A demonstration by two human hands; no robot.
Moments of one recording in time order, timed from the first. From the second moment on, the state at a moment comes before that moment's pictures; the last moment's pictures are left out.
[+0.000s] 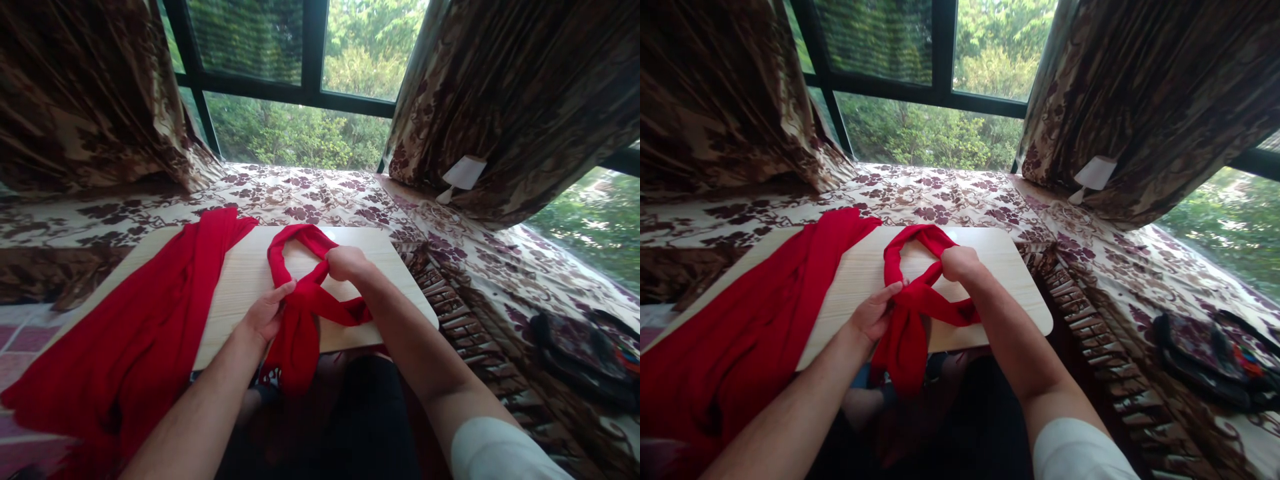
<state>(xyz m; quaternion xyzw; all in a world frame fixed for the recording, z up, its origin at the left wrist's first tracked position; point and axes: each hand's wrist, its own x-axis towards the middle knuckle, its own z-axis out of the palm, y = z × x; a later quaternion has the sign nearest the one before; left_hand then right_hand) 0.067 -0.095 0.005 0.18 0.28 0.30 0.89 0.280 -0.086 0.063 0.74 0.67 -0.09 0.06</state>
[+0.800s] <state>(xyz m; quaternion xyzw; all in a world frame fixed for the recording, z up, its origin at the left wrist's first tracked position) 0.069 -0.099 0.012 0.31 0.32 0.31 0.84 0.298 -0.117 0.076 0.60 0.79 -0.10 -0.08</state>
